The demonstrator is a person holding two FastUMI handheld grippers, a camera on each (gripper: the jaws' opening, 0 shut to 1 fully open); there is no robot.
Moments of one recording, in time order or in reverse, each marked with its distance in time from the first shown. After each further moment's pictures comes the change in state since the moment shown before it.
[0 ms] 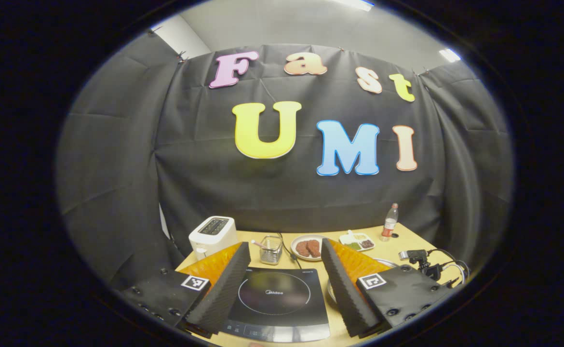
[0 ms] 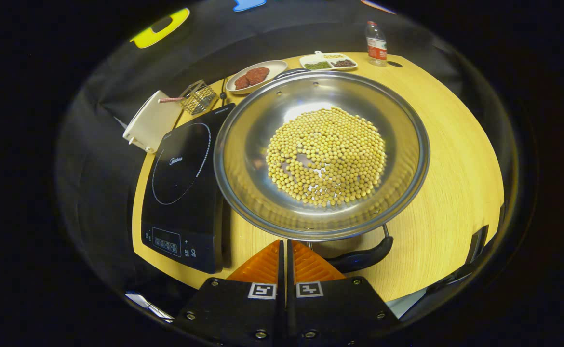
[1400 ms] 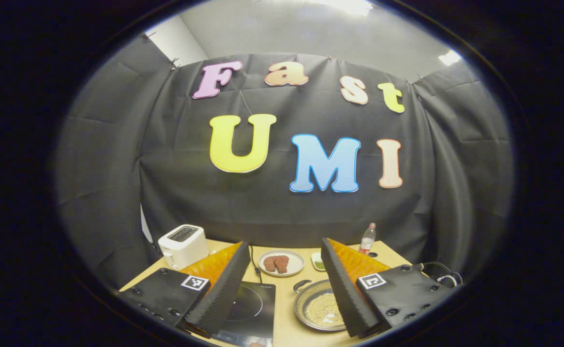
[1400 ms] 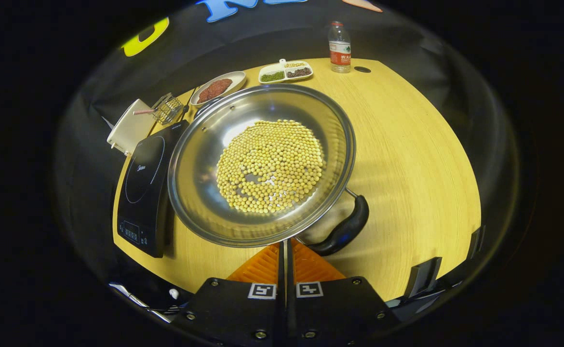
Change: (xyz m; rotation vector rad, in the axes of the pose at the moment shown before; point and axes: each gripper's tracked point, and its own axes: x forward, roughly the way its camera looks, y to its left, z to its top) left arm 0.020 -0.133 0.044 -0.038 -0.094 -0.001; right arm -0.023 -0.133 0.035 -0.064 -0.018 -0.051
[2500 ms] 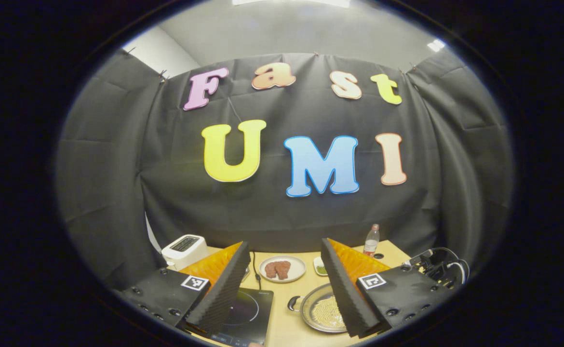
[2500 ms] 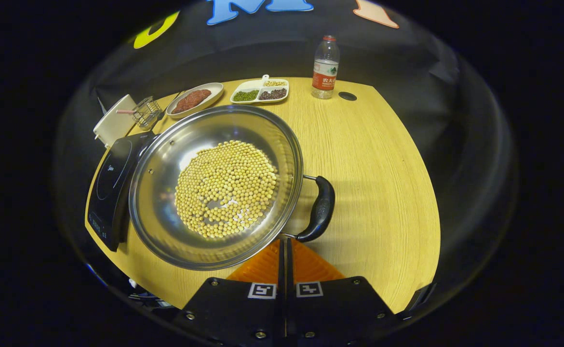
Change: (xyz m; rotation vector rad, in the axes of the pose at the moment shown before) left arm 0.022 -0.056 0.018 0.090 0.006 0.050; right arm 0.016 -0.100 0.078 -0.157 -0.100 -0.097
